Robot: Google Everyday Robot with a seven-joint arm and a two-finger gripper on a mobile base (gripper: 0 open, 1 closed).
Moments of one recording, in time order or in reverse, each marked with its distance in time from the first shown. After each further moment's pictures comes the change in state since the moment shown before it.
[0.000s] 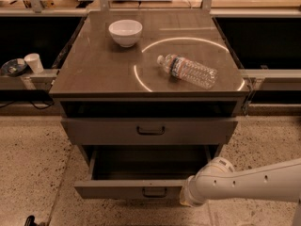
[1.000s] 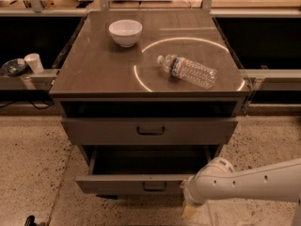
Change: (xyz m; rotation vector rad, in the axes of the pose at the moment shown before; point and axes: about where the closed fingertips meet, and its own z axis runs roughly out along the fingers) arm 0.000 0.000 0.000 0.000 0.000 0.000
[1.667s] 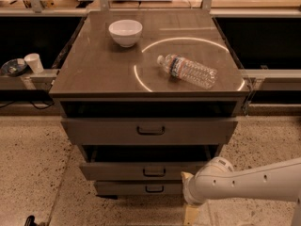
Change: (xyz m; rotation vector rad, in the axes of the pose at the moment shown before) arm 0.000 0.000 0.000 0.000 0.000 0.000
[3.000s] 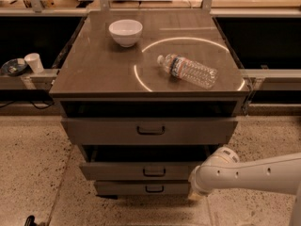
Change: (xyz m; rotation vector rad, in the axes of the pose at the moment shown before) arm 0.032 -0.038 -0.018 0.050 0.085 0.064
